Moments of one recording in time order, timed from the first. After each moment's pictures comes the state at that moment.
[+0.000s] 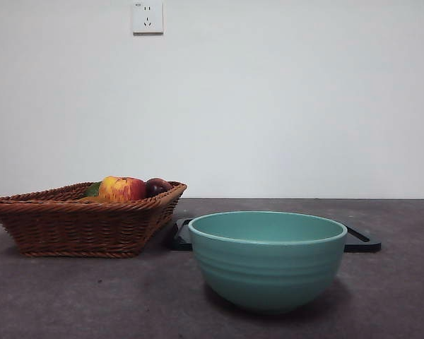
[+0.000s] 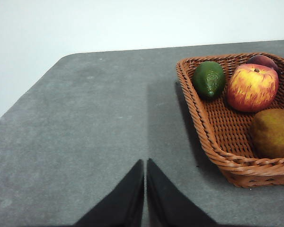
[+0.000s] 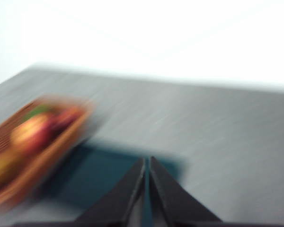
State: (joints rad) left arm 0.08 0.01 0.03 -0.18 0.07 0.09; right arm 0.18 0.51 0.68 -0.34 -0.15 0.08
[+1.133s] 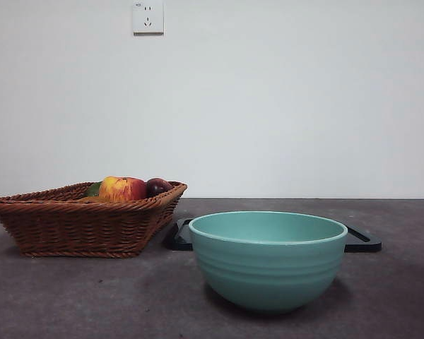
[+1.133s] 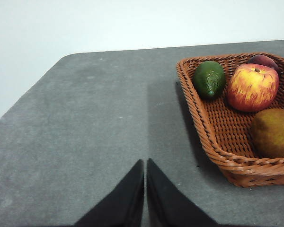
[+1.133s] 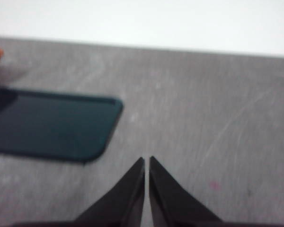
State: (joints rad) left arm 0.08 0.01 0.03 -0.18 0.07 0.09; right arm 0.01 0.03 0.02 -0.16 -0.13 0.00
